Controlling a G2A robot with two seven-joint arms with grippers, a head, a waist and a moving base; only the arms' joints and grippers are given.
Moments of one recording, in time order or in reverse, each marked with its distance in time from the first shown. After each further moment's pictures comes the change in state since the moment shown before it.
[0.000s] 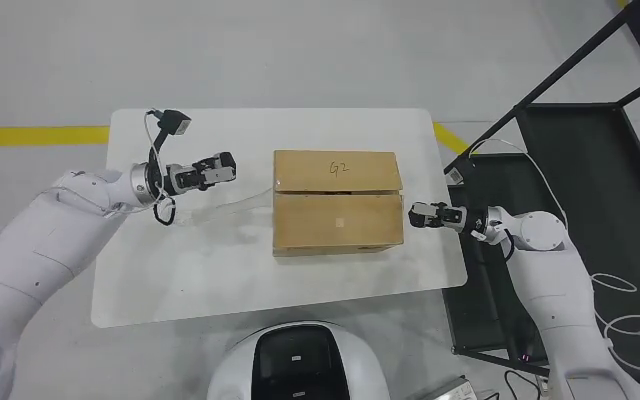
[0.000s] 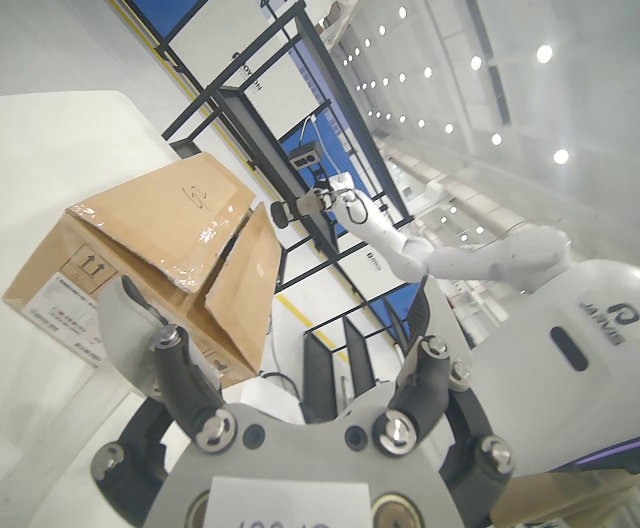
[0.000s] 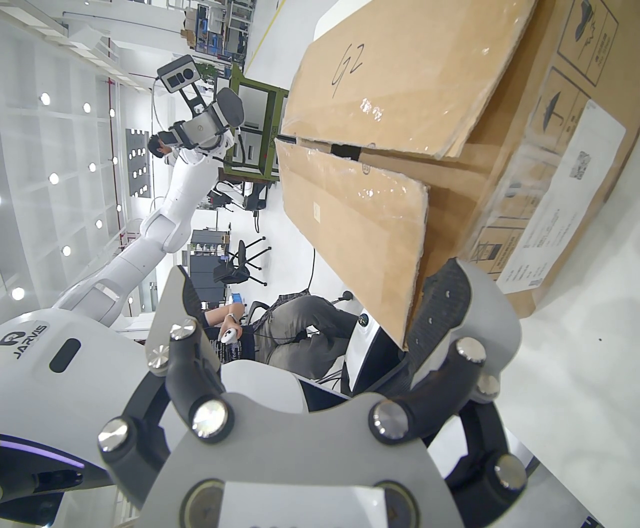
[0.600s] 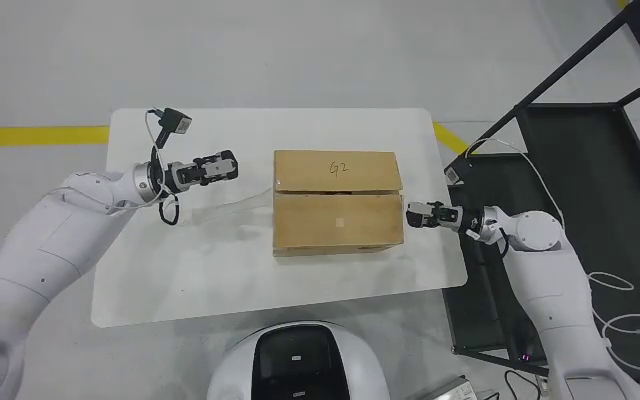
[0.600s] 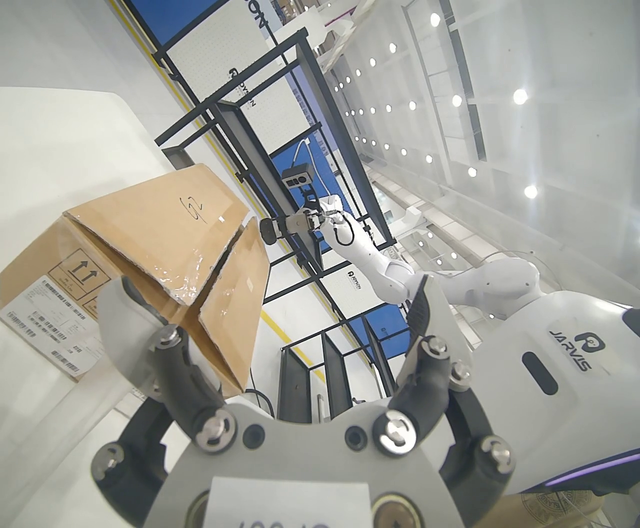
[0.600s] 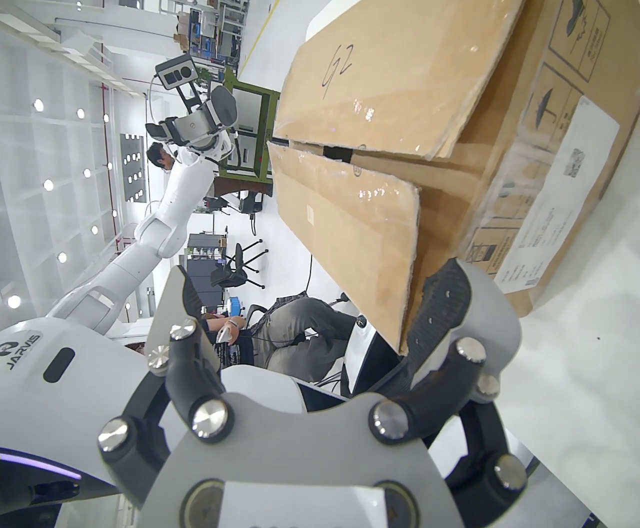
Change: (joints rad) left arm 0.021 -0.015 -0.001 0.017 -0.030 0.030 0.001; right arm 0.004 0.001 -0.016 -0.017 -0.002 0.041 -0.019
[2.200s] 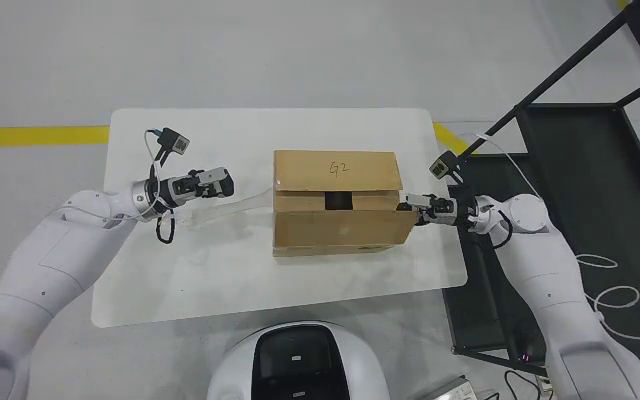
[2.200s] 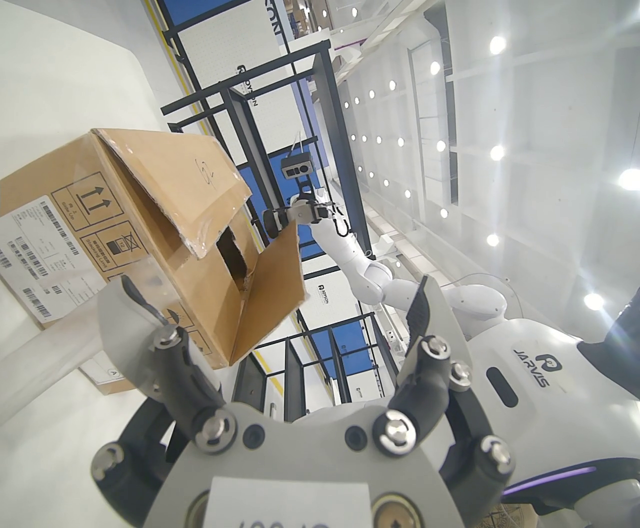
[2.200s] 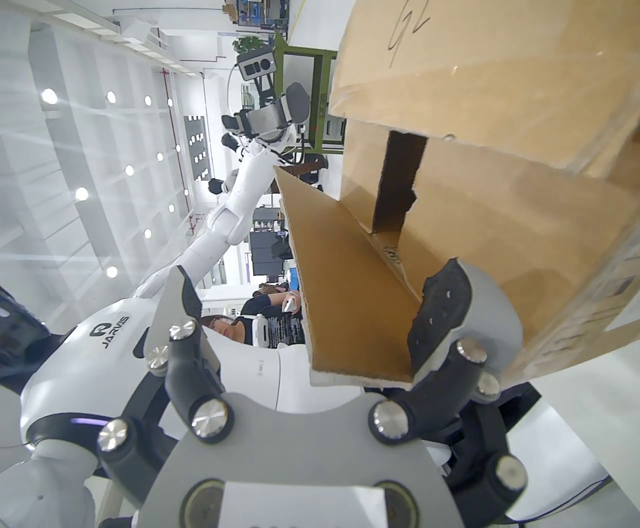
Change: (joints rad) left arm 0.099 0.007 -0.088 0.016 -0.083 0.114 -0.081; right arm 0.138 0.041 -0.185 0.115 0.273 0.089 0.150
